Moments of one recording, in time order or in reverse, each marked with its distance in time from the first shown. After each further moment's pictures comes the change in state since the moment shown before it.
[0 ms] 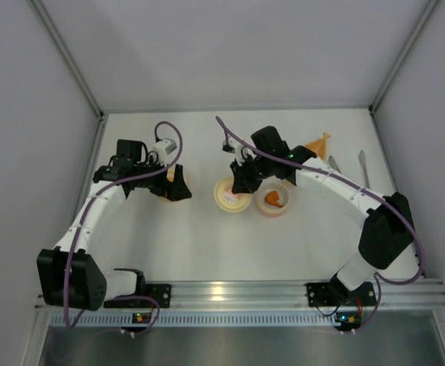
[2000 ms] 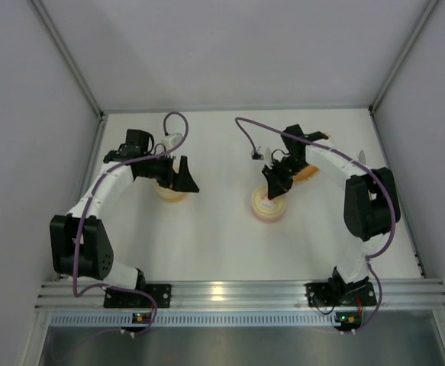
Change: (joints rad) left arm 0.032 0.226 0.124 -0.044 0.208 0.001; right arm -0.349 0.222 0.066 -0.426 -0.153 -0.589
